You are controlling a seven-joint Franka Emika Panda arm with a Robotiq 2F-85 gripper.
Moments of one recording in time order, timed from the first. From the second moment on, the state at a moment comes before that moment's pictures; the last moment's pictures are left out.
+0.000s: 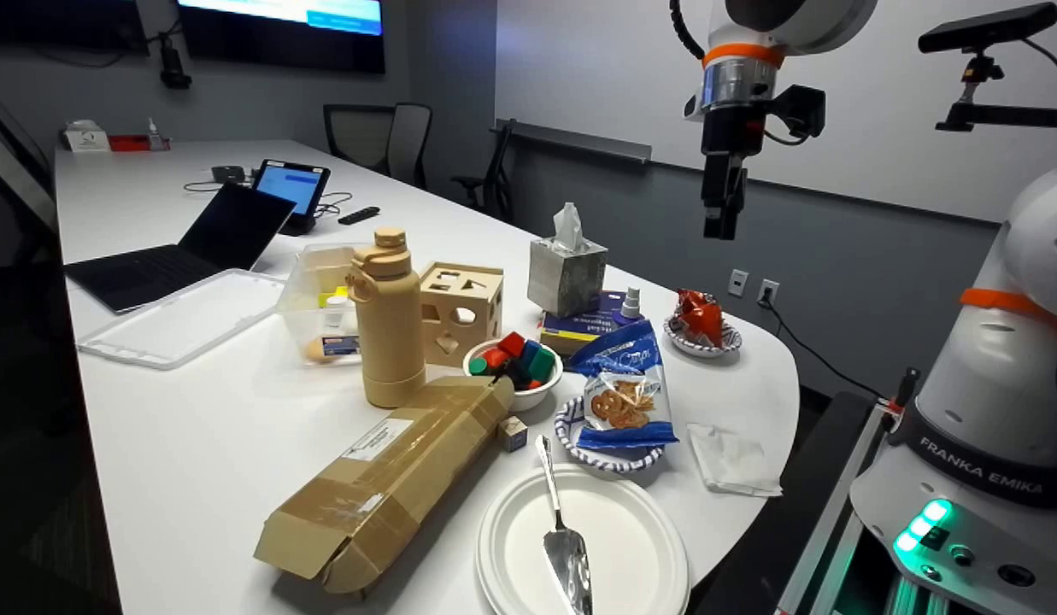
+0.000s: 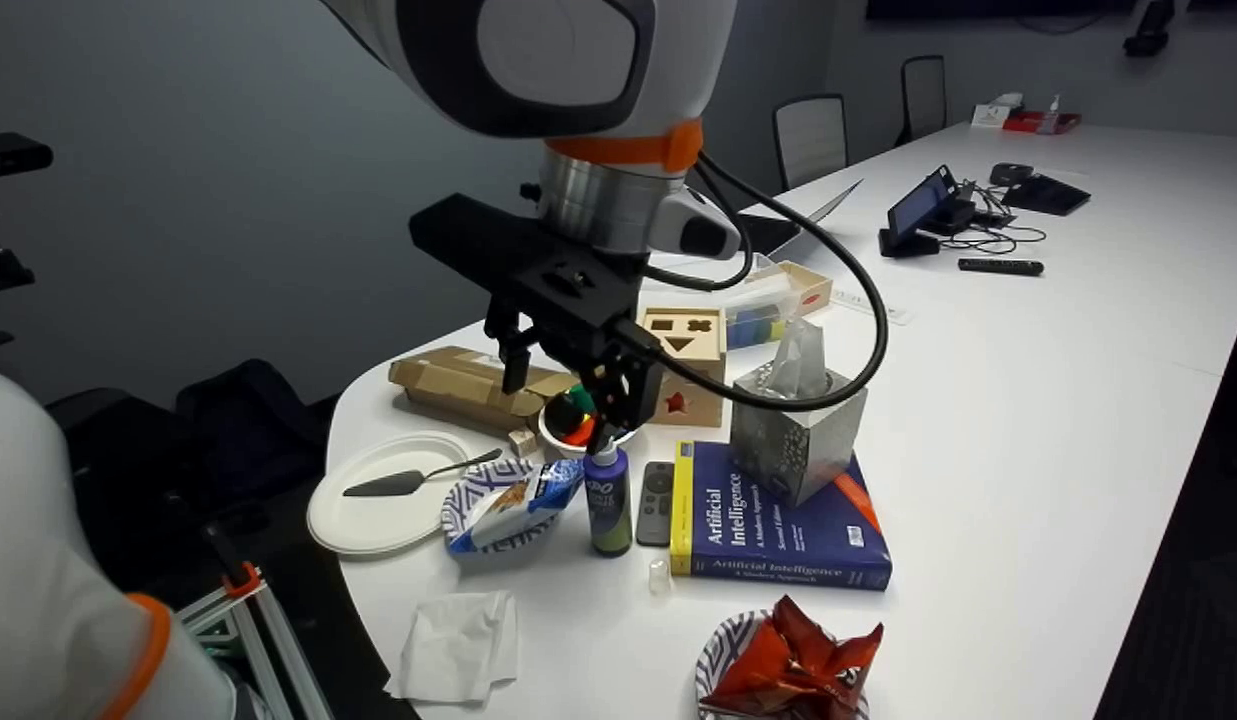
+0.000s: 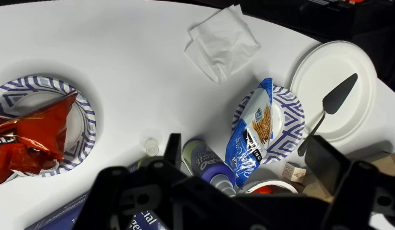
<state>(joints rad) 0.01 -0.53 -0.24 -2.63 0.04 1.88 -0.40</state>
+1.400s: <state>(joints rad) -0.14 0.11 -0.22 -2.28 0.09 2.34 0.31</state>
